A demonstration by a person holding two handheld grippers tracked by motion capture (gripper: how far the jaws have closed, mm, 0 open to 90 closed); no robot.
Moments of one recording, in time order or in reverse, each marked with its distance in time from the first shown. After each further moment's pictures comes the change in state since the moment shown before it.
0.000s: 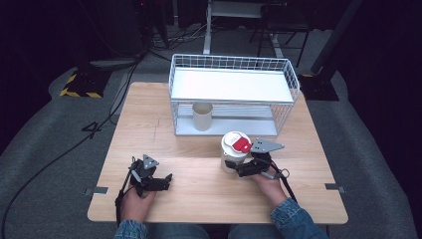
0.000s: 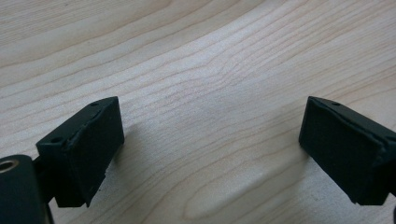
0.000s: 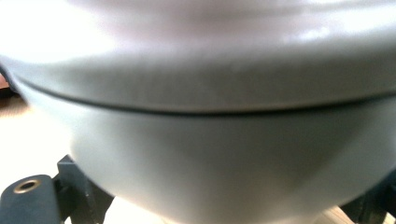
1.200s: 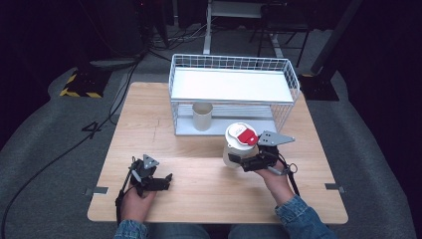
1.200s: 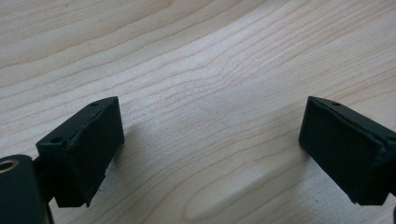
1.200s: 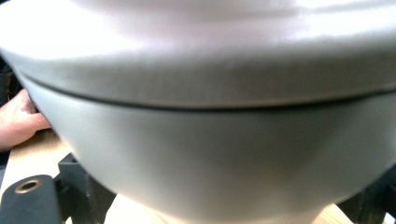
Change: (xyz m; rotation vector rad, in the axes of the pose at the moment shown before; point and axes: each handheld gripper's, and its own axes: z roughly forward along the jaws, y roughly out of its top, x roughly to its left) left arm 0.000 0.001 0.000 0.000 0.004 -0.001; right arm 0.010 0.047 -0.029 -0.046 0.007 0.010
